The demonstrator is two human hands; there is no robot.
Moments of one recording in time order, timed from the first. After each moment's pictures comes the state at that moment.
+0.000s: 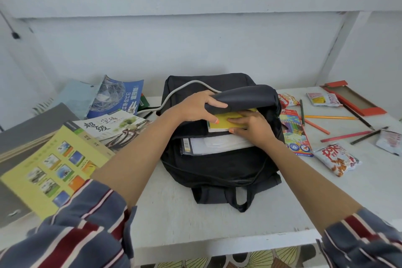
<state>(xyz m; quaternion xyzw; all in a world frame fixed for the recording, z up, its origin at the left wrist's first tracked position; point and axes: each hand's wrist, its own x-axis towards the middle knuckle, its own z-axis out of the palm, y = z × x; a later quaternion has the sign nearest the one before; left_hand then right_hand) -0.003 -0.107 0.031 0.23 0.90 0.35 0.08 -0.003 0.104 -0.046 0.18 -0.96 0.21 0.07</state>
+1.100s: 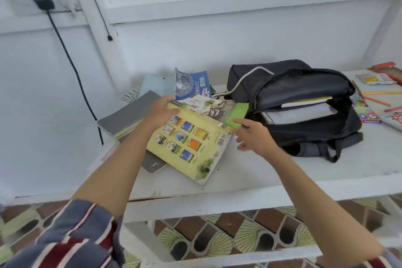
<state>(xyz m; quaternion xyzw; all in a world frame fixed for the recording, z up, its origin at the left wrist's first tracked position) 0.116 -0.402 0.004 -0.05 0.91 0.41 -0.05 0.158 -0.139 -0.035 0.02 -0.83 0.55 -0.06</state>
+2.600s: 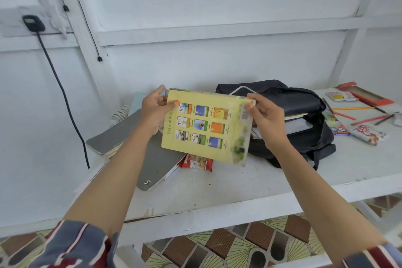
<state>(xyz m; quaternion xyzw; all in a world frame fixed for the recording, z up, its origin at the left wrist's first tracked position) 0.123 -0.380 0.053 0.03 0.72 0.68 -0.14 0.175 -0.114 0.038 0.13 -0.69 0.67 0.22</state>
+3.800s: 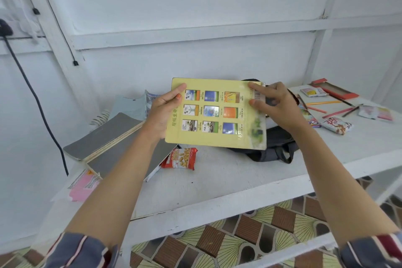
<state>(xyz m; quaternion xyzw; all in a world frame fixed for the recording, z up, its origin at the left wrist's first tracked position) 0.151 -0.313 0.066 0.13 0.58 0.80 0.00 0.191 -0.036 0.073 0.10 -0.86 0.44 0.24</state>
